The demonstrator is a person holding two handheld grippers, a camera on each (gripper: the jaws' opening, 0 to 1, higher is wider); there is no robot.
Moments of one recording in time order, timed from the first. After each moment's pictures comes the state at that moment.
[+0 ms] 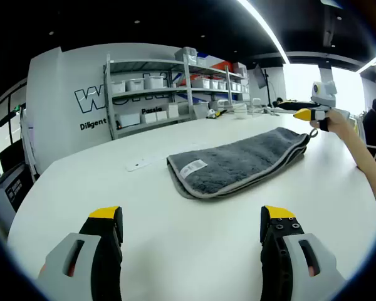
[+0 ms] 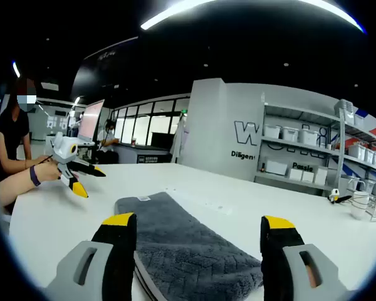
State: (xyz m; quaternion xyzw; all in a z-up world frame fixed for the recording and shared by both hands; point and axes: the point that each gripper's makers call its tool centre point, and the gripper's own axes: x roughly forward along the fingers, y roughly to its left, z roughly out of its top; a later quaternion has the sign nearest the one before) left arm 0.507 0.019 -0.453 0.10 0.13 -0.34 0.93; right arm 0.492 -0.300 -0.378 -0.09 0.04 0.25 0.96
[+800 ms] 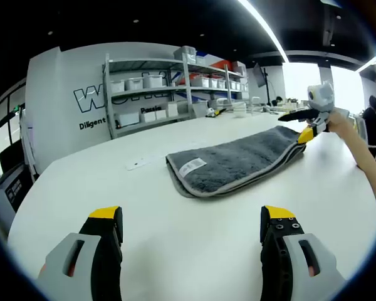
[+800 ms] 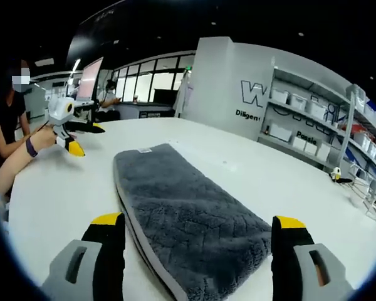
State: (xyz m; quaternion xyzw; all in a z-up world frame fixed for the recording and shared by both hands) left arm 0.505 0.019 -0.454 0.11 0.13 -0.34 0.93; right arm 0.482 -0.299 -0.436 -0.14 0.17 0.24 0.95
